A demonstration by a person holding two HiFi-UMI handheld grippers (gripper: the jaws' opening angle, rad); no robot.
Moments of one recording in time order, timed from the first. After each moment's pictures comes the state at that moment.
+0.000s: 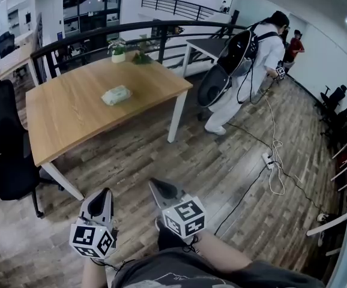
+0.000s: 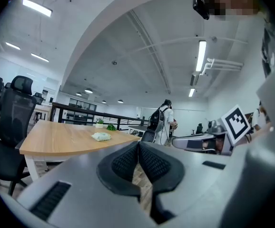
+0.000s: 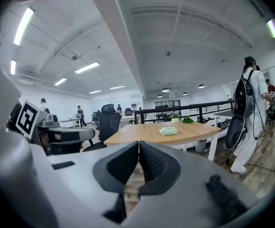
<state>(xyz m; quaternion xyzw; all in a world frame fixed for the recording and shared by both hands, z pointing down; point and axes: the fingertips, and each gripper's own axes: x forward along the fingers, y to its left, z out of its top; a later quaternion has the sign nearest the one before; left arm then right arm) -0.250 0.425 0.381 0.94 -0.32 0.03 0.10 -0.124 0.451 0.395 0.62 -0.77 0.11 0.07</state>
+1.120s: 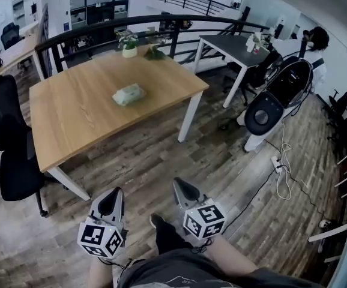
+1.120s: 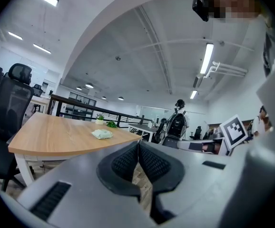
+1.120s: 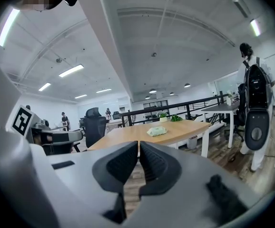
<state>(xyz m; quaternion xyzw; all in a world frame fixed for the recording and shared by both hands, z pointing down) -0.243 0.340 0.398 0.94 -0.31 0.03 0.14 -0.081 0.383 0.417 0.67 -0.73 0.14 0.03</state>
